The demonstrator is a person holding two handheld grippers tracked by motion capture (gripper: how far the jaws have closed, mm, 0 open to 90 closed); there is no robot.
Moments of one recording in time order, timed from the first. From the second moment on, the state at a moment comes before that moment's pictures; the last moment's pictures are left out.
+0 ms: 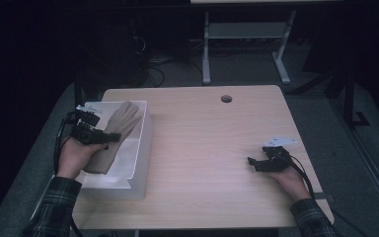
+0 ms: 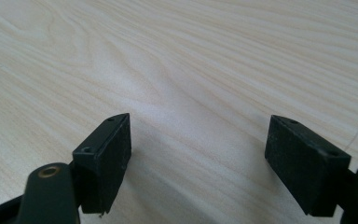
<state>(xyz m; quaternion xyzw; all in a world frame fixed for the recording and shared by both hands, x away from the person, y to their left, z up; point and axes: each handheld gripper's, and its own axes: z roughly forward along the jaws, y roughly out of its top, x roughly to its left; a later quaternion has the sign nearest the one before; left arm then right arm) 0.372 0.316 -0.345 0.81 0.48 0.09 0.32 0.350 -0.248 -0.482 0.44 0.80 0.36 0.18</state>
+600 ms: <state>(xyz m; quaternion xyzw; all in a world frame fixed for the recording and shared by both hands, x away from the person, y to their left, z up) 0.381 0.309 -0.417 0.82 0.50 0.06 0.28 0.350 -0.247 -0.482 0.44 0.80 0.36 0.18</state>
